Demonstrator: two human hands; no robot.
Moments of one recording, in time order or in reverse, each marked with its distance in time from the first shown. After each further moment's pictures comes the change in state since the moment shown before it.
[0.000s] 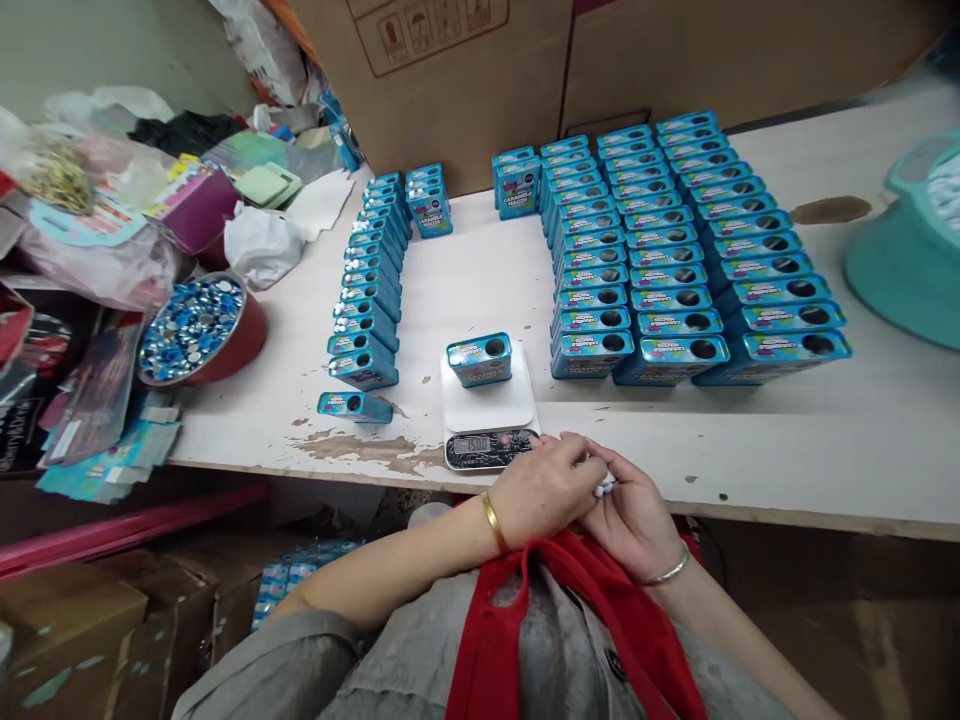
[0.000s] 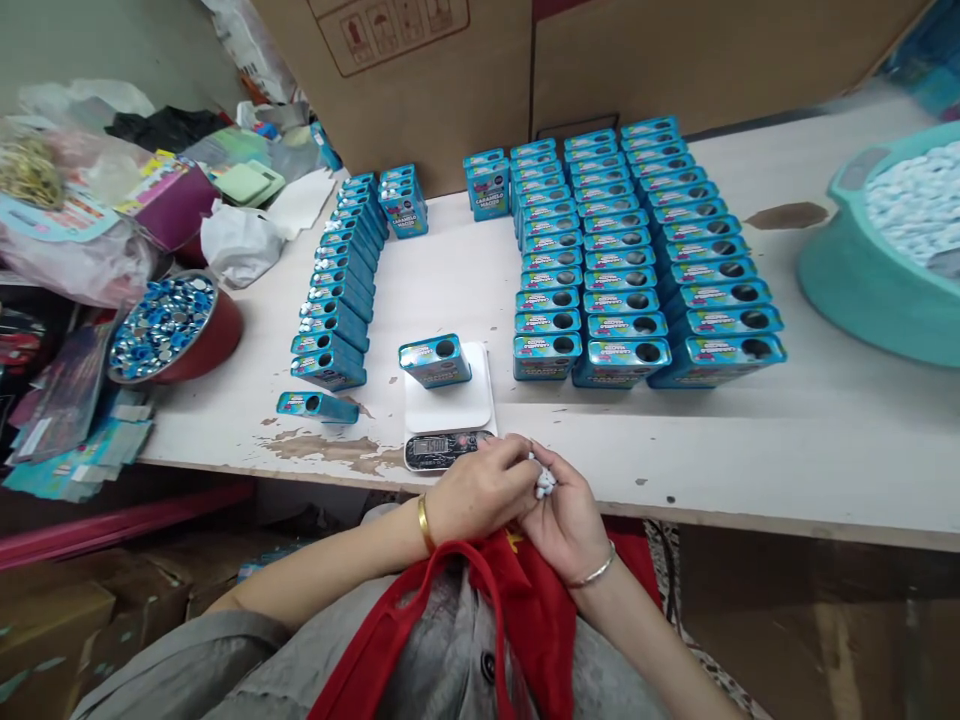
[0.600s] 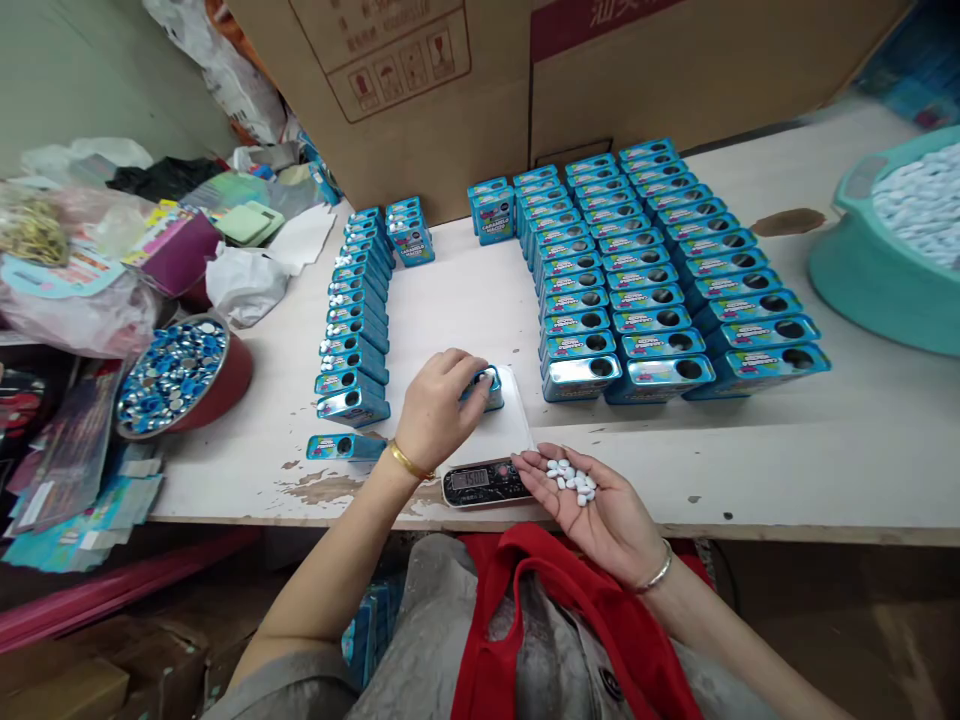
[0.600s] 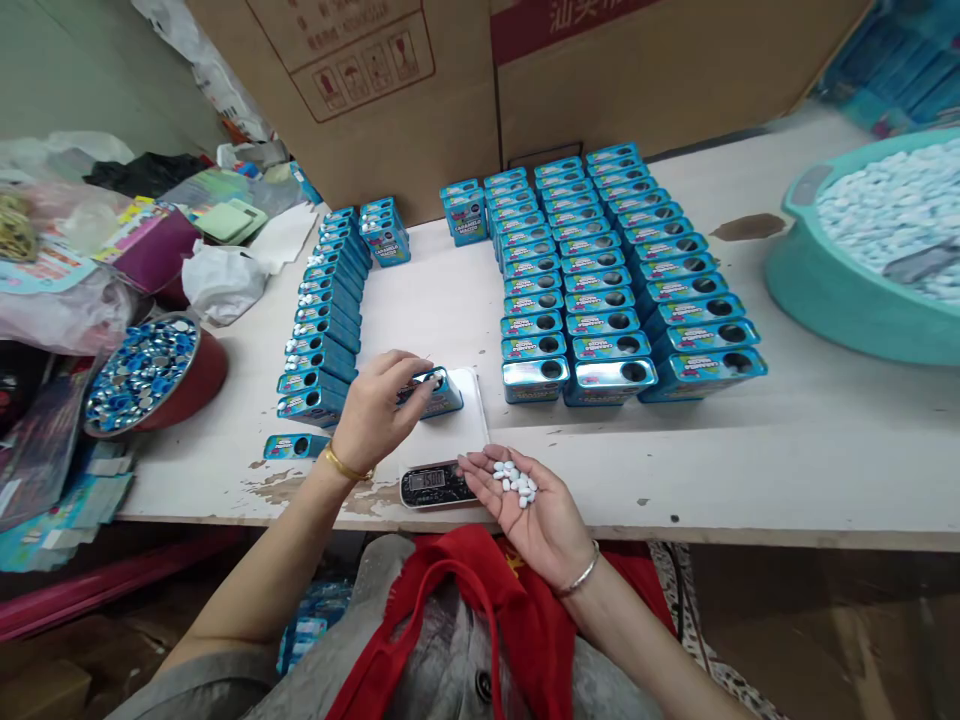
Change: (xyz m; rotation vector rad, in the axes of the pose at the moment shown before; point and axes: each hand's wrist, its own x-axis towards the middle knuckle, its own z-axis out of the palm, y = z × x) left_hand 0.023 -0.106 -0.092 0.003 0.408 -0.127; right_hand 0.017 -0.001 0.030 0.051 0.030 -0.068
